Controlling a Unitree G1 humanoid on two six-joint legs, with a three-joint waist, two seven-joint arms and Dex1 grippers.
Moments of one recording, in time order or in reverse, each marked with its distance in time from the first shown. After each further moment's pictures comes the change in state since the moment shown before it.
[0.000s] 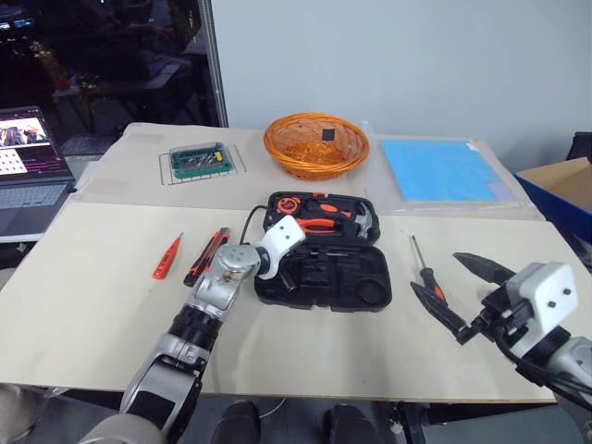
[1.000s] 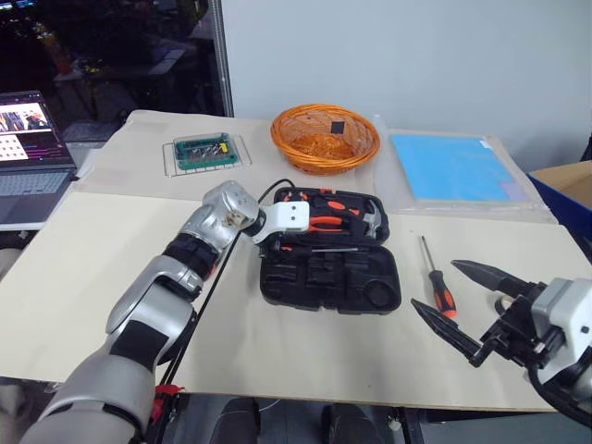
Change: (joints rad) left arm -0.518 0.143 -0.310 0.489 0.255 -0.168 -0.430; right arm 0.132 0.025 -0.122 -0.039 0.171 -0.256 0.281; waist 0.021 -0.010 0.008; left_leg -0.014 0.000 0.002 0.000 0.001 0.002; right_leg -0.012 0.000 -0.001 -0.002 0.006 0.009
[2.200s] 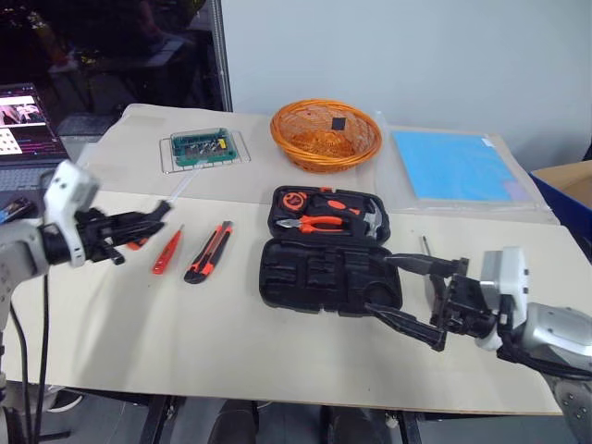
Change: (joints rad) left arm 0.628 0.653 0.638 -0.843 -0.732 0.585 0.205; right arm -0.295 -0.087 0.242 0.192 0.069 0.003 0.175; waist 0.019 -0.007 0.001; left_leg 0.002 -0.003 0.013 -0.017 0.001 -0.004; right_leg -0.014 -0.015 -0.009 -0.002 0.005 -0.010
